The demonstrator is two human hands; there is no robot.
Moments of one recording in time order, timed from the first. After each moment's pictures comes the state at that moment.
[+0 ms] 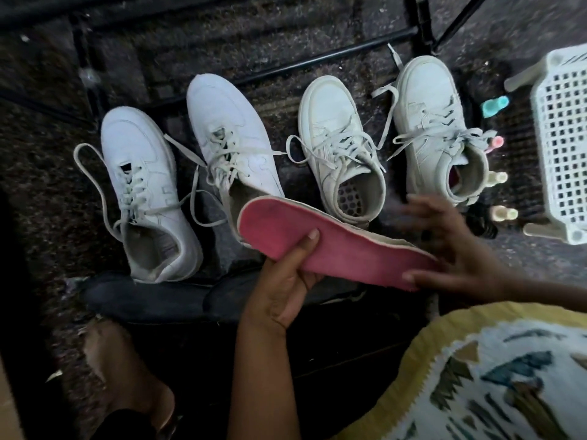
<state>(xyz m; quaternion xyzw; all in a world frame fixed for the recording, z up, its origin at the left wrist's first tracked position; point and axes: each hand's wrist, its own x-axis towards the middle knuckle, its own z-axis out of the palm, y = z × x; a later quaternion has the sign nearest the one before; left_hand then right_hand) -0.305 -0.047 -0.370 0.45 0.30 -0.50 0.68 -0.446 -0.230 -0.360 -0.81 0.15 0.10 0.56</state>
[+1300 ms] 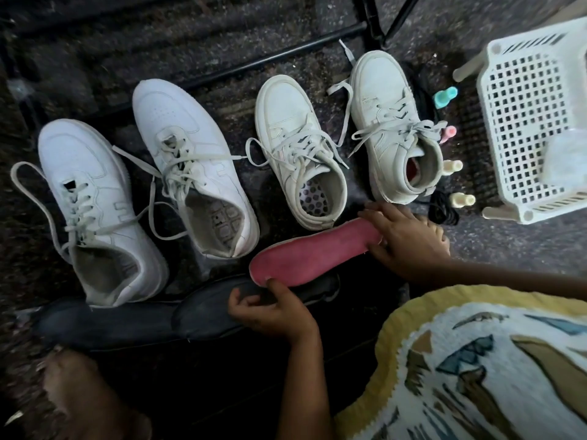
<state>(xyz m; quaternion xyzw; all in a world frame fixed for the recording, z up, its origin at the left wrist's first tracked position) -0.390 -0.051 -0.448 0.84 0.29 -0.02 0.46 -0.458 -0.235 -0.421 -0.93 0.23 0.22 0.20</state>
